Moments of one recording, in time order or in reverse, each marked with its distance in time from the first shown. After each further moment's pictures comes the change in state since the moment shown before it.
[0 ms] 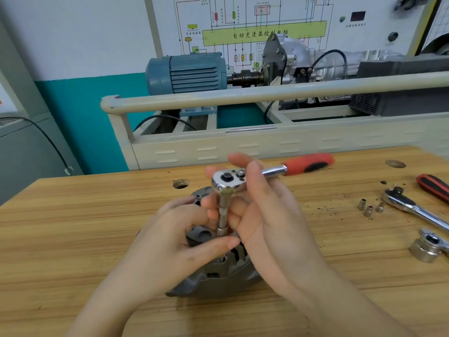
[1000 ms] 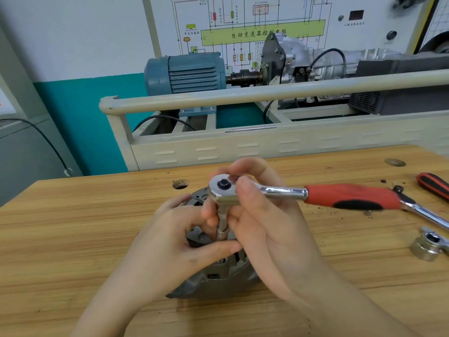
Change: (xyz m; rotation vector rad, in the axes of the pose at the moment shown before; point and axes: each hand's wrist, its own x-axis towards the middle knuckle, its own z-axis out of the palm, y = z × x) left_hand 0.000 0.004 0.001 -0.021 0.041 0.032; right_hand -0.002 -0.001 0.005 0.001 -0.109 -0.063
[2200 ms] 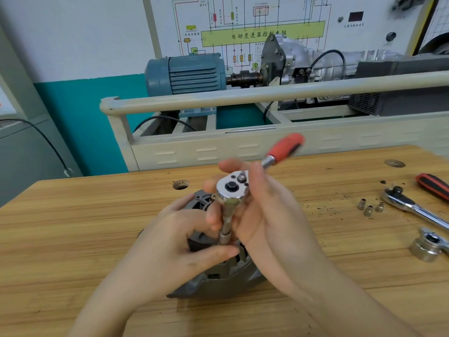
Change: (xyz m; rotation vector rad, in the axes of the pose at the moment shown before) left_hand 0.001 -0.005 -0.003 0.015 -0.091 0.065; right_hand 0.004 -0.001 -0.006 0.003 0.005 0.105
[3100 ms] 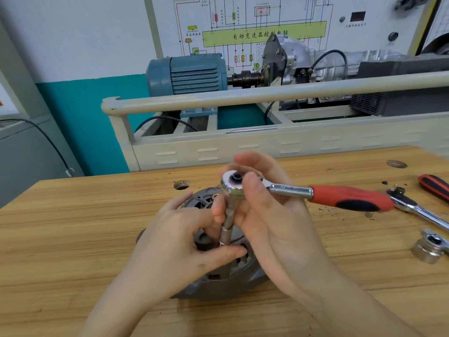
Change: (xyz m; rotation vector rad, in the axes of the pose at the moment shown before) left_hand 0.001 0.002 0.005 0.168 0.088 -0.019; right_hand -0.001 0.000 0.000 -0.097 0.066 -0.132
